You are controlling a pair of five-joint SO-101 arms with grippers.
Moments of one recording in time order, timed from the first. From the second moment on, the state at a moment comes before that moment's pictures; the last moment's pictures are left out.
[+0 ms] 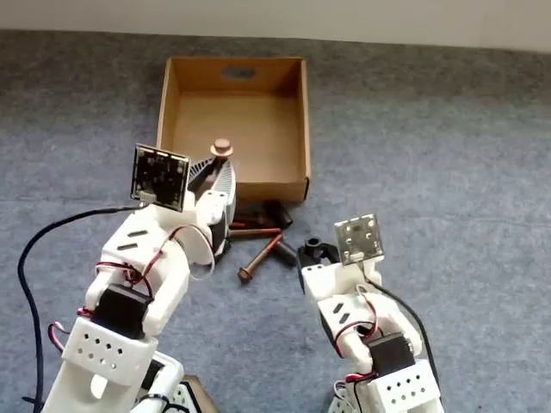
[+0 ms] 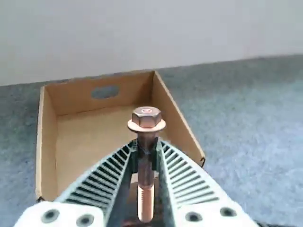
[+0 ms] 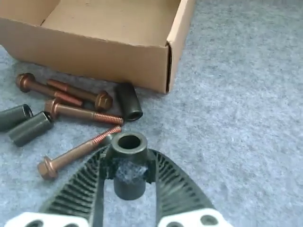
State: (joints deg) left arm 15.7 -68.1 58.6 35.1 6.5; right arm -23.6 -93.6 90.4 43.4 -3.0
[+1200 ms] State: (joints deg) left arm 31.2 -52.8 59.6 5.1 15.3; right arm -23.6 -93.7 96.0 10.1 -3.4
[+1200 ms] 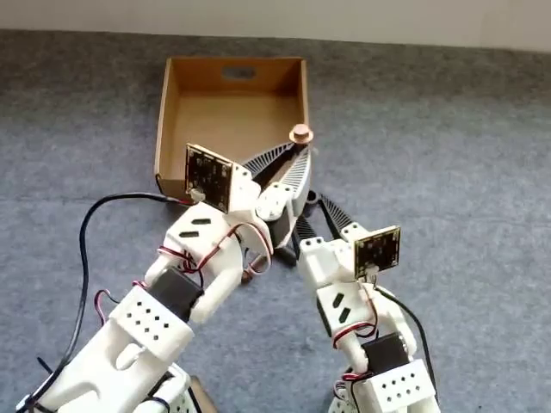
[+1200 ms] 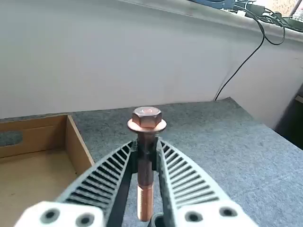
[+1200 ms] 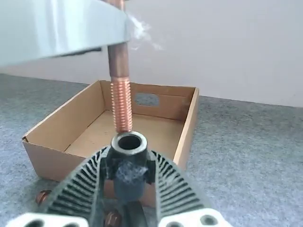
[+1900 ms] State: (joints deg) left arm 31.7 -52.6 55.7 5.2 15.4; right arm -23.6 -93.7 96.0 10.1 -3.4
